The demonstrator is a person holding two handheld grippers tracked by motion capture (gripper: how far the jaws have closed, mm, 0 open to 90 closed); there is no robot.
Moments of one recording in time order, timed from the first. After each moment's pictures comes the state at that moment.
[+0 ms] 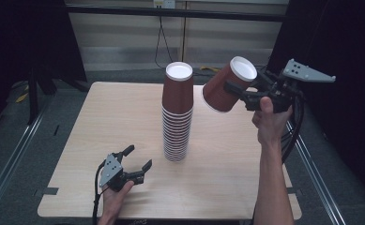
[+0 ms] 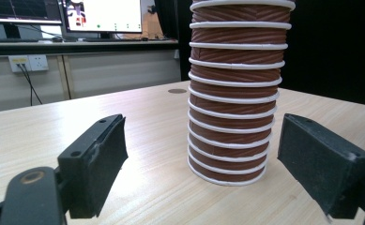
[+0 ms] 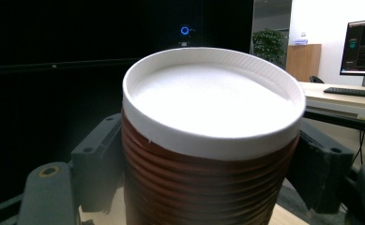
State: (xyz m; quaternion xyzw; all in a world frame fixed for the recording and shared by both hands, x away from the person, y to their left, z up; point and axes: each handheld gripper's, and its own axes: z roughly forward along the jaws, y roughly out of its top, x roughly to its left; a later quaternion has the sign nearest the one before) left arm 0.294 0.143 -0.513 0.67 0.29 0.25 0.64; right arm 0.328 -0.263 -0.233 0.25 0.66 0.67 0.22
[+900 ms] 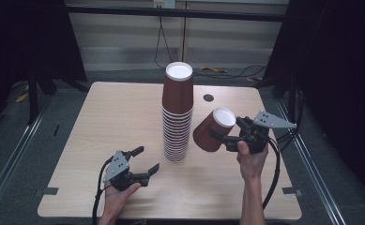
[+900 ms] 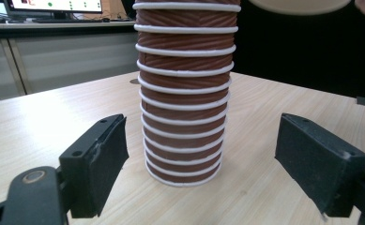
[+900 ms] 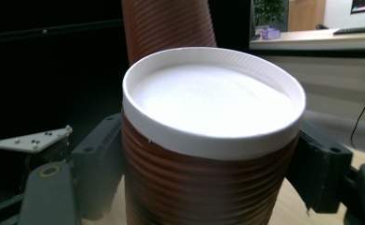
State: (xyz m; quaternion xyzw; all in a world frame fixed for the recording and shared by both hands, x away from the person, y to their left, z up) left arm 0.291 0.130 -0.489 0.71 0.24 0.19 0.63; right arm 0.303 -0.247 -0.349 0.31 0.68 0.64 0.17
